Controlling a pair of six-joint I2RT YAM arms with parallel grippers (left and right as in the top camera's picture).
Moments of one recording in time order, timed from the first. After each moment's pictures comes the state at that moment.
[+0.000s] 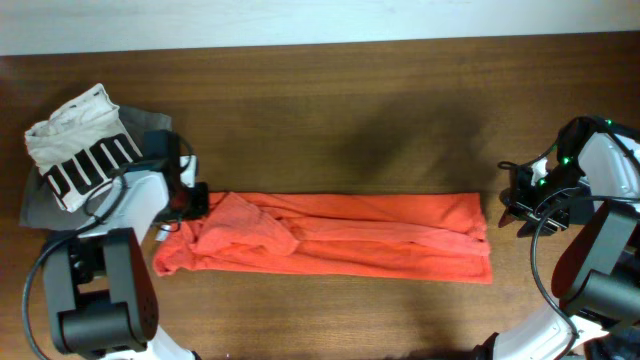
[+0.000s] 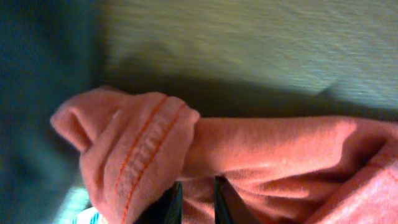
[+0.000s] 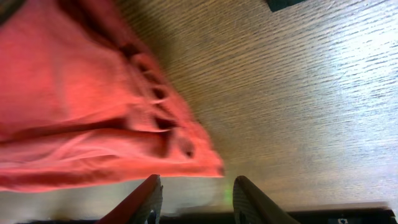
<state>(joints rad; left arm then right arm) 0.12 1.83 1.09 -0.66 -0.01 -0.01 -0.44 1.90 1.40 -1.38 -0.16 0.02</state>
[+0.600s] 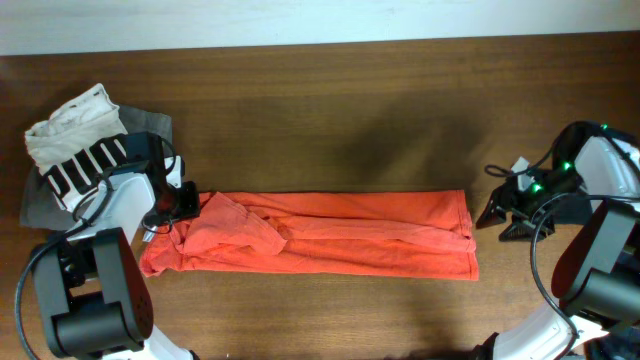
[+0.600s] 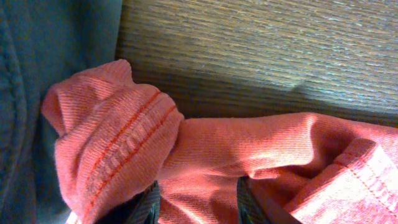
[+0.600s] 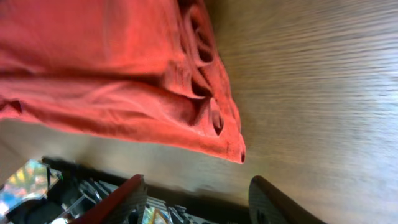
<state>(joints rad) 0.16 1.83 1.09 -0.68 0.06 -0.03 -0.44 1.90 1.34 -1.43 -0.37 -0.20</state>
